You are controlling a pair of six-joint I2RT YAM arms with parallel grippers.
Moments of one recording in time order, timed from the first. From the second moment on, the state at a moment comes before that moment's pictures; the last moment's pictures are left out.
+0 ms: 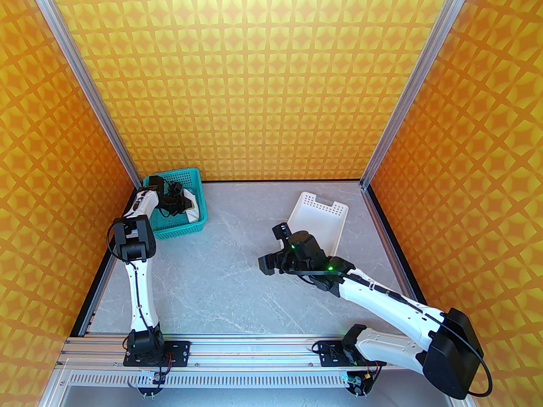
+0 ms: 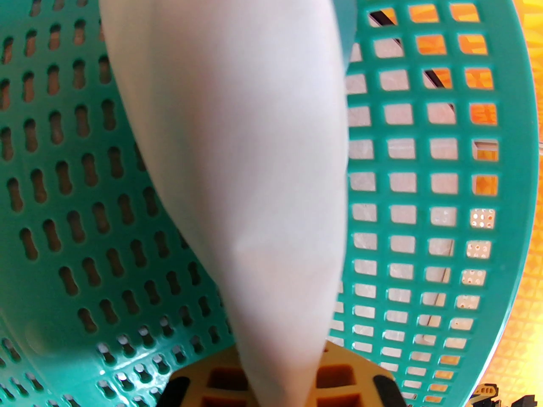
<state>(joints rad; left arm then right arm) 0.17 2.54 2.21 -0.87 0.75 -0.19 0.69 1.17 0.79 -0.30 -0.08 0.33</state>
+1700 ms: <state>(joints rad) 0.15 2.54 2.24 -1.00 0.60 -0.16 0.69 1.19 0.81 -0.32 -0.06 0.34</state>
